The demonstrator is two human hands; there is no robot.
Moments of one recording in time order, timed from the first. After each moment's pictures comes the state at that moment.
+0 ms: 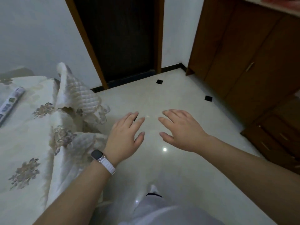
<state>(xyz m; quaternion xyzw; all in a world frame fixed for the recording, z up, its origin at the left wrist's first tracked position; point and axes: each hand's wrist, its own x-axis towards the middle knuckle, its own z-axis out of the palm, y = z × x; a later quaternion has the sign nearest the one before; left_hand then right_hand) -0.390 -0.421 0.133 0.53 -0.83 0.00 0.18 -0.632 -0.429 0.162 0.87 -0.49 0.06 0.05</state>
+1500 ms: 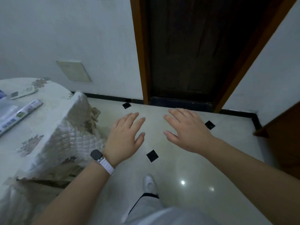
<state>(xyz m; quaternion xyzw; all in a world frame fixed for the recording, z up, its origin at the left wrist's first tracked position) -0.351 -0.933 0.131 0.75 -0.65 0.08 0.13 -0.557 -1.068 0.175 0.96 -0.27 0.03 -0.01</state>
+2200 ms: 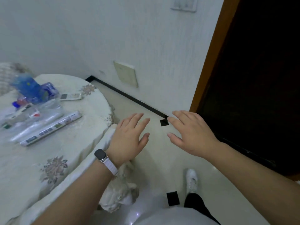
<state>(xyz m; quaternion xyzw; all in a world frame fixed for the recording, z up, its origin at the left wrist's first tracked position) -0.084 -1.075 0.143 0.86 -0.48 0.12 0.13 -0.221 -1.283 0.169 0.99 -0.04 0.10 -0.03</state>
